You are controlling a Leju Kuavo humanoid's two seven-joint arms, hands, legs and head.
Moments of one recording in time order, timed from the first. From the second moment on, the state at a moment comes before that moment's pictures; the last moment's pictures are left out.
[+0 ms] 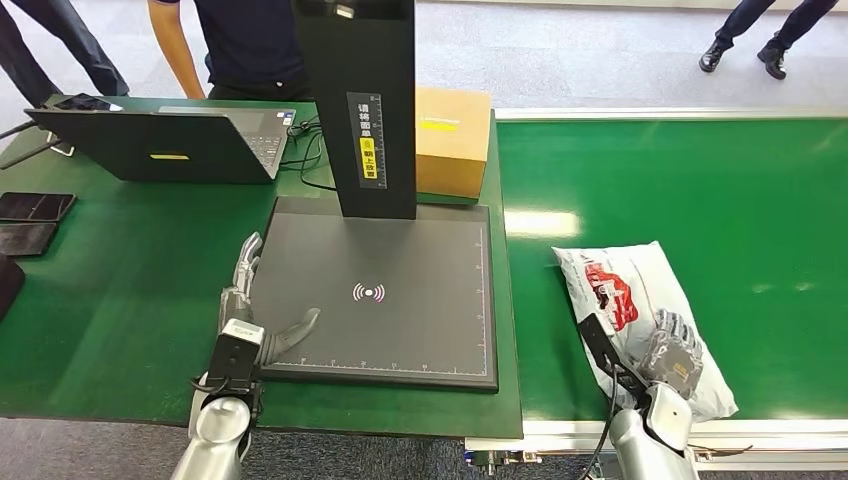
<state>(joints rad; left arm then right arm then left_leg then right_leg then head) -0.12 -0.18 -0.06 -1.30 -0.51 0.17 -0.64 -0.32 0.08 -0.47 -0.84 1.38 -0.50 0.23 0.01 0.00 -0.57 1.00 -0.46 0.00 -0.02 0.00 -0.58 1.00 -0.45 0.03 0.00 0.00</state>
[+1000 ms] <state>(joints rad) -0.11 -0.20 -0.05 -1.32 -0.52 0.17 -0.64 -0.25 0.17 -0.43 -1.13 1.28 -0.69 -0.07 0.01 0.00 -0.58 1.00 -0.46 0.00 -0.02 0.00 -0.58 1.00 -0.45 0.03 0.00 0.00</state>
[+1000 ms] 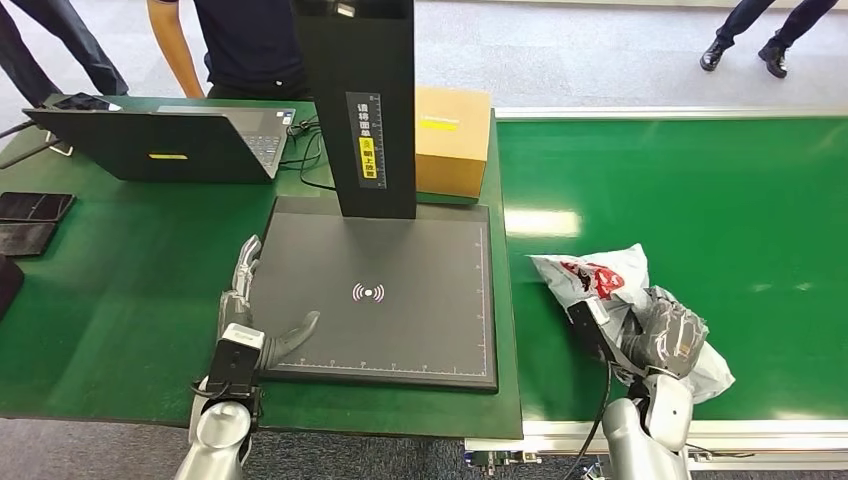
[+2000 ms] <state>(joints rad) -0.14 -0.20 -0.05 -1.27 -0.48 0.20 -0.70 -0.21 0.34 -0.24 -1.46 1.13 -0.69 -0.49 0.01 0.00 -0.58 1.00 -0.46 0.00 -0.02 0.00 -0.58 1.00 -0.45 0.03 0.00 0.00</state>
